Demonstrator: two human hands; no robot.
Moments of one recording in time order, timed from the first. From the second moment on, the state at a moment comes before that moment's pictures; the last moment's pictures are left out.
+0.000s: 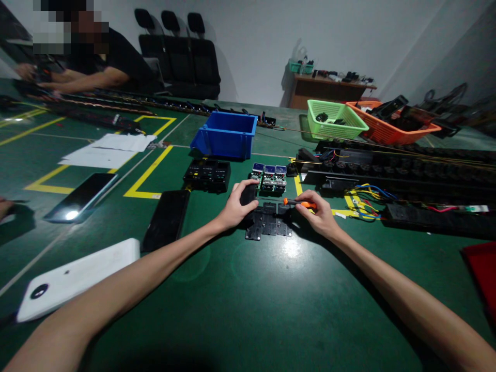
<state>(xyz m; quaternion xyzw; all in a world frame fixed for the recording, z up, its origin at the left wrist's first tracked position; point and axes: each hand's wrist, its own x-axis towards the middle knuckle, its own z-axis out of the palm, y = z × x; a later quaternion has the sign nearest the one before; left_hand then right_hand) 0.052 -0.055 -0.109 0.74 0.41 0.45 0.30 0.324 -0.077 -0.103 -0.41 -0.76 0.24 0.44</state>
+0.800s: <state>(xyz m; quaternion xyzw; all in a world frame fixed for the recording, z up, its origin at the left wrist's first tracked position) 0.053 -0.055 -0.107 0.73 0.42 0.44 0.30 0.320 -0.079 -0.102 -0.38 -0.79 0.16 0.46</state>
